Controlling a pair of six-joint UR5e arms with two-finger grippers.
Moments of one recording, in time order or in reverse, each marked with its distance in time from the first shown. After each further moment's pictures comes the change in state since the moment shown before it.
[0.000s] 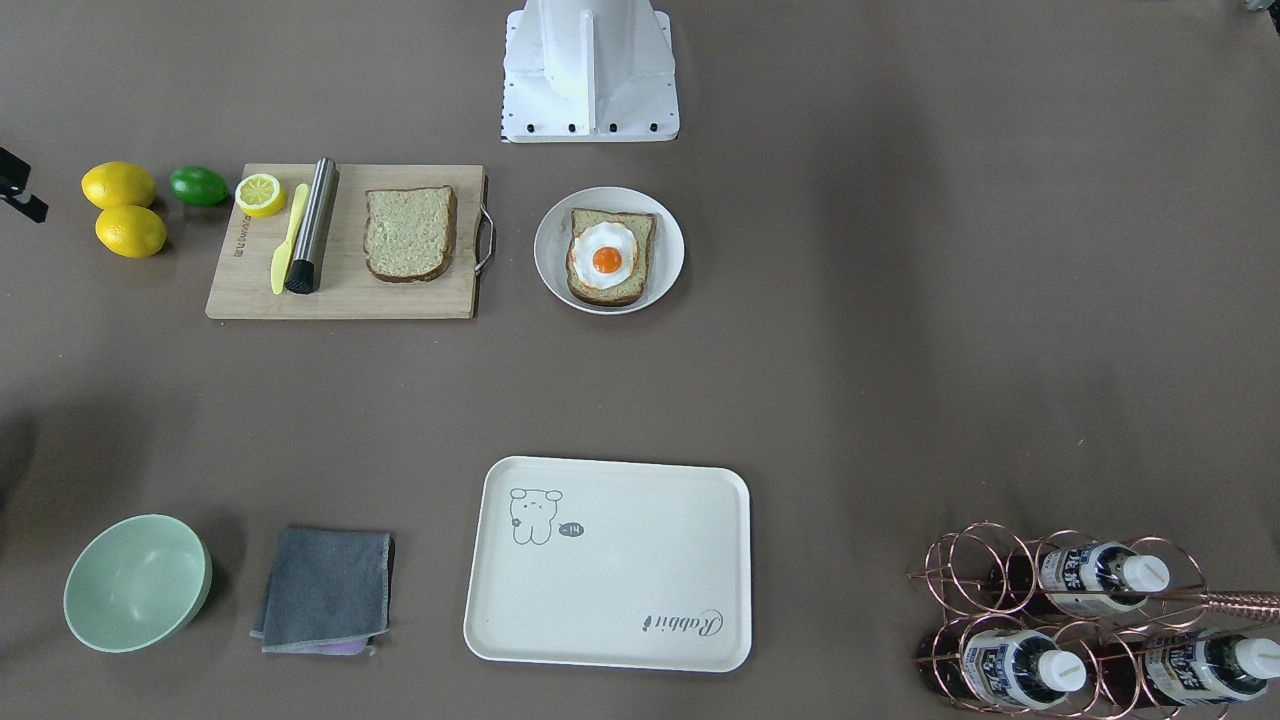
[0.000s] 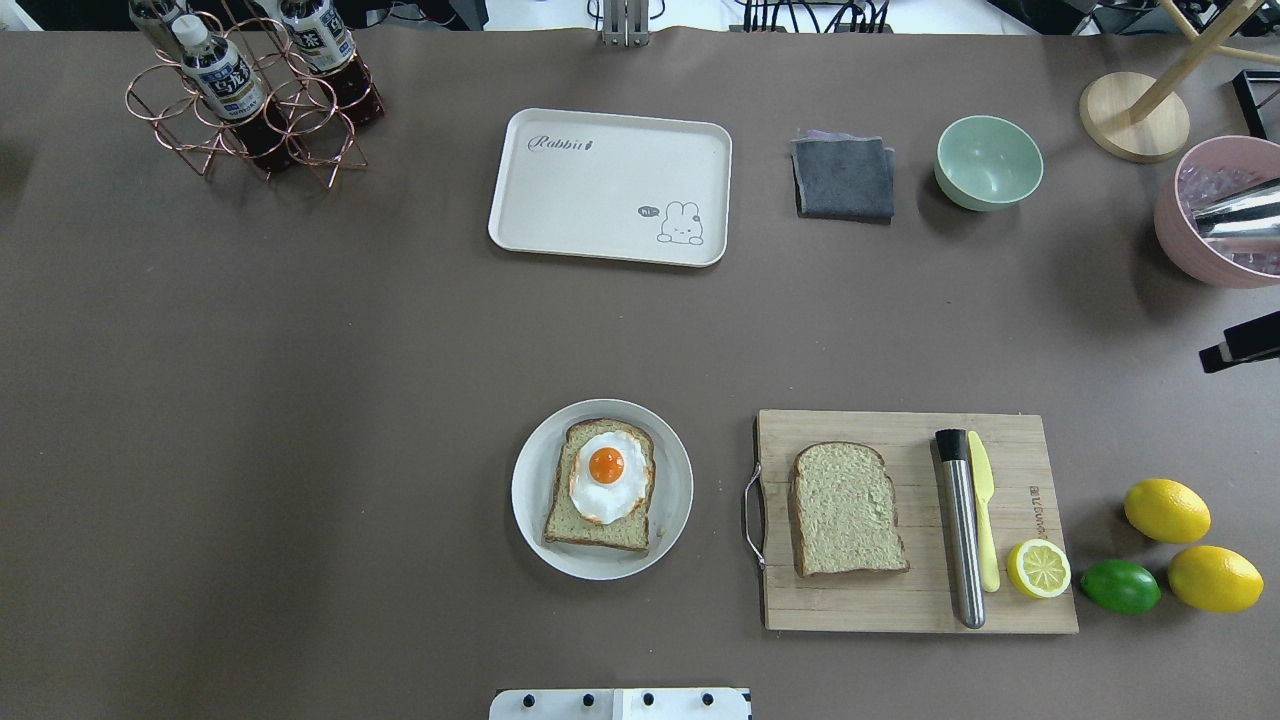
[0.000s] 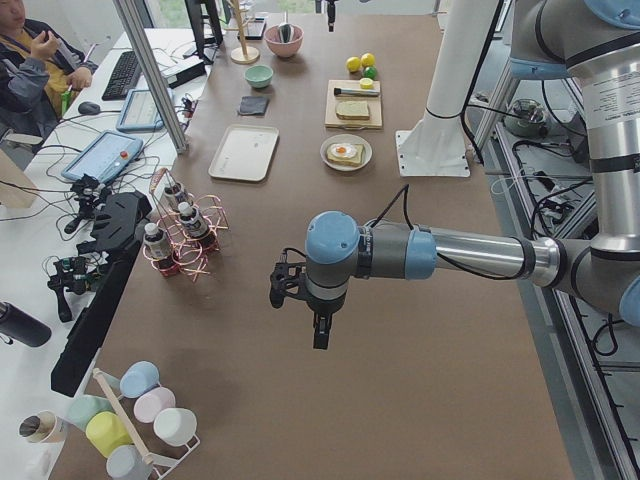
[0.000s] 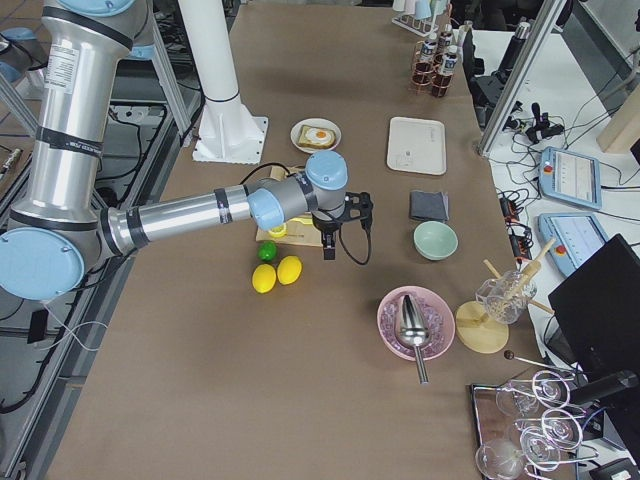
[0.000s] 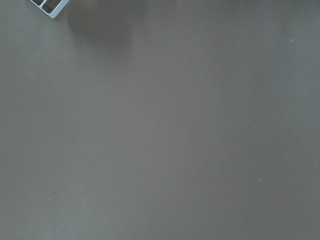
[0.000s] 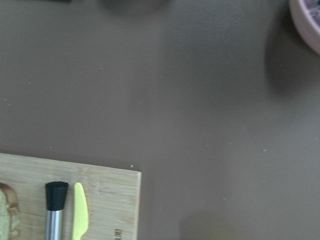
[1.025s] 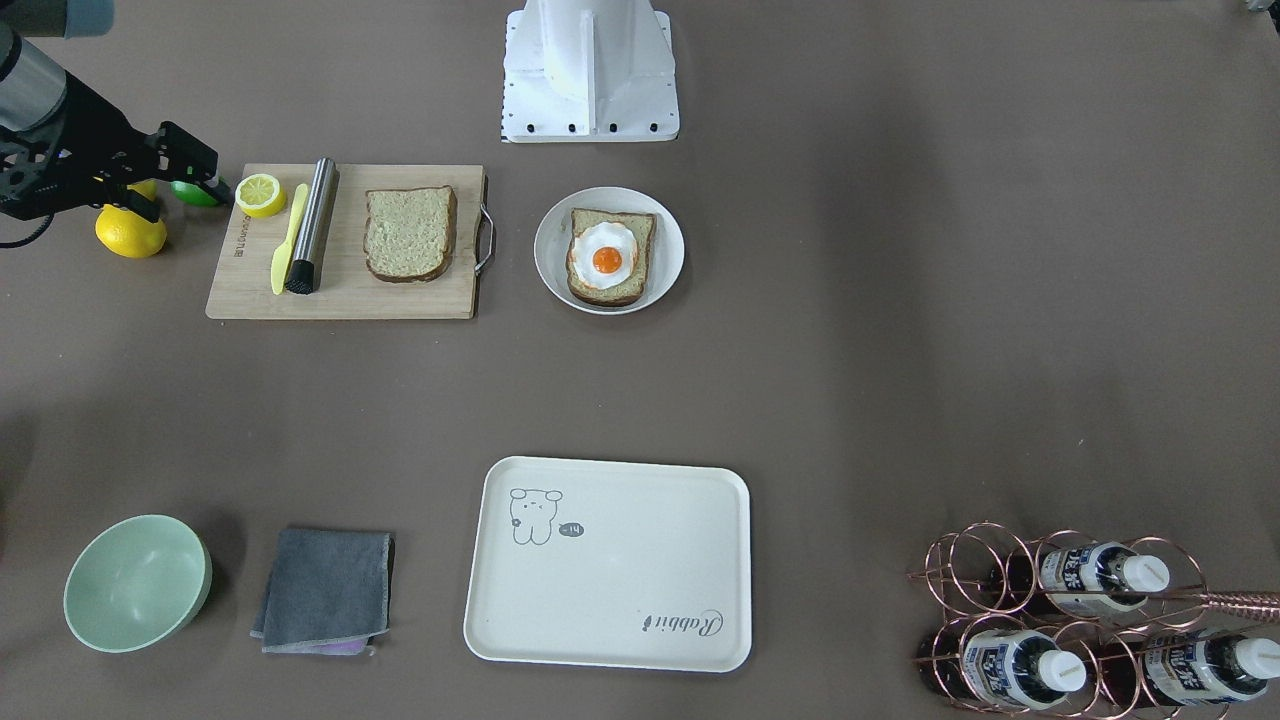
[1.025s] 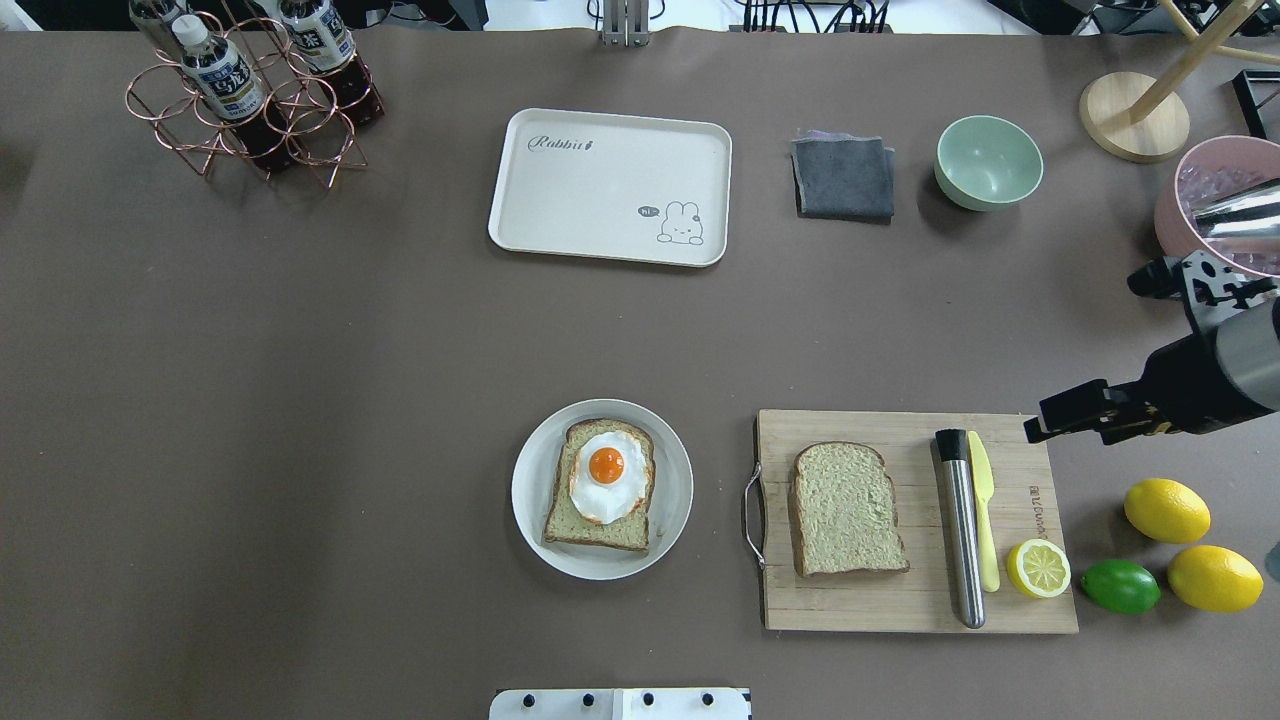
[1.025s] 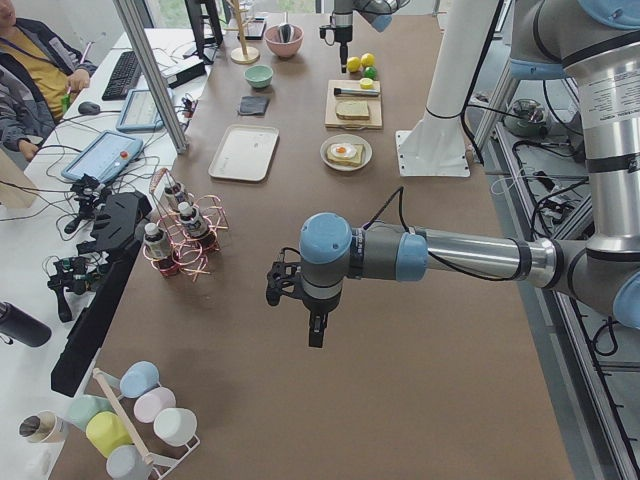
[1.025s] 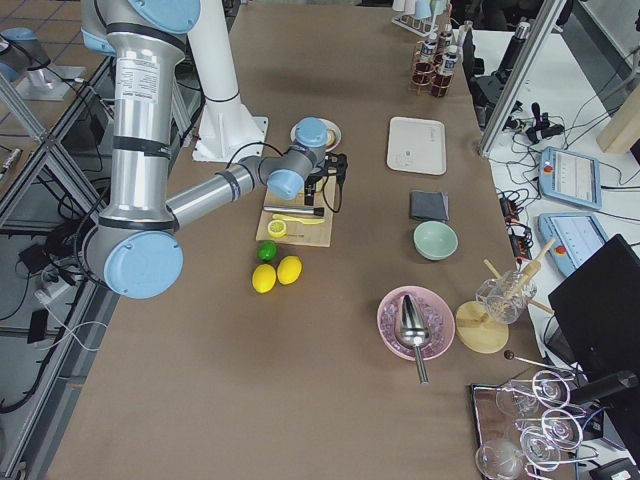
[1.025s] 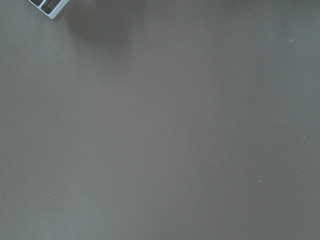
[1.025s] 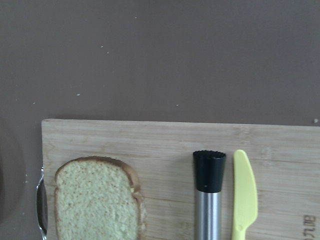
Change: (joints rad) left arm 0.037 -0.011 0.019 -0.031 0.000 0.000; right arm -0.476 0.147 0.022 0.171 -0.236 0.556
